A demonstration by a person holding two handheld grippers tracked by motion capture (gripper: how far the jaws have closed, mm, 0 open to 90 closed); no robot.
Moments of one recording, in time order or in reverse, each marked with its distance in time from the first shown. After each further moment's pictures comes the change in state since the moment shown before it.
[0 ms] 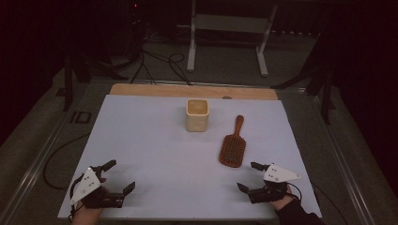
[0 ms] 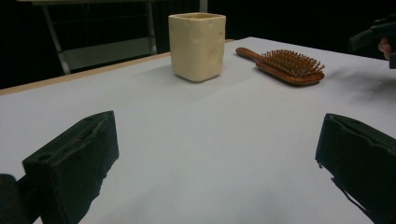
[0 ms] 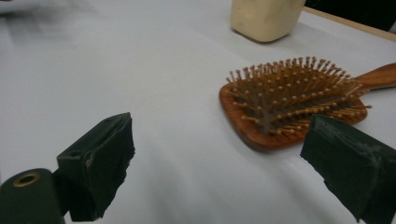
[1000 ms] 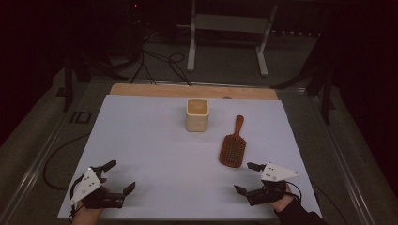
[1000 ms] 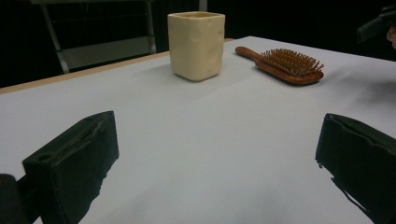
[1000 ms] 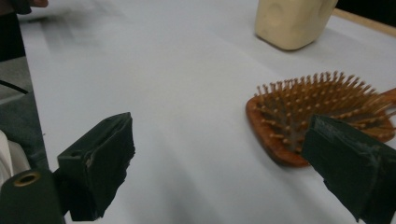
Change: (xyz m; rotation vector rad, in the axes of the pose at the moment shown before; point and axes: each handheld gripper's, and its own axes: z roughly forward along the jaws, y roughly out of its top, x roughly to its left) left arm 0.000 -0.001 0.000 0.008 -0.001 0.000; right arm 0.011 0.026 -0.005 0.035 0.058 -0.012
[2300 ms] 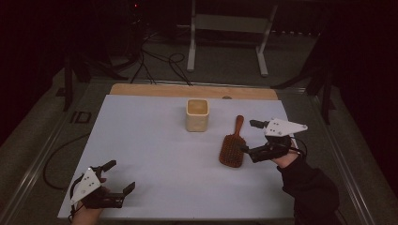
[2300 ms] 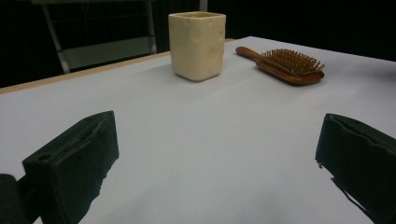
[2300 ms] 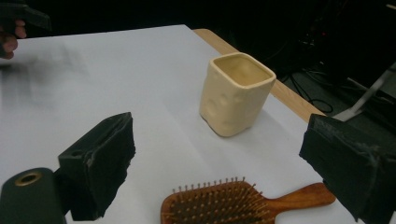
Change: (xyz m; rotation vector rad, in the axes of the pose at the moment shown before) left arm 0.001 0.000 -0.001 -0.008 -0.002 0.000; right arm -0.063 0.106 -0.002 -0.065 -0.042 -0.136
